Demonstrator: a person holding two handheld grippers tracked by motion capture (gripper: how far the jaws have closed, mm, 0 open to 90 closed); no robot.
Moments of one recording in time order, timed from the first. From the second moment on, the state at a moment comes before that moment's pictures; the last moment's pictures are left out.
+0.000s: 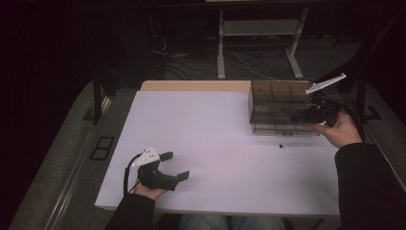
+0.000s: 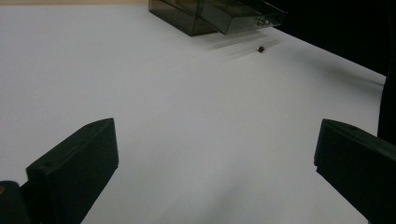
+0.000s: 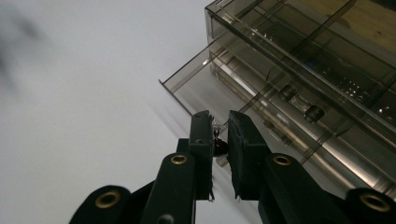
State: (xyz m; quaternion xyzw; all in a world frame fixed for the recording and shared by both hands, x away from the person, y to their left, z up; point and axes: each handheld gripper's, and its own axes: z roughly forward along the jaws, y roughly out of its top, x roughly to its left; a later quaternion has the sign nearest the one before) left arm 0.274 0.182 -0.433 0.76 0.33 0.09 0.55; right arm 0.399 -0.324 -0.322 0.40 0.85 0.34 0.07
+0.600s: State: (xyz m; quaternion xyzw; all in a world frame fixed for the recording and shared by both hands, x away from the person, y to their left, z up) left arm 0.275 0.182 -0.433 0.76 0.33 0.09 0.55; right arm 0.432 -0.316 -0.356 0.41 0.86 0.30 0.07
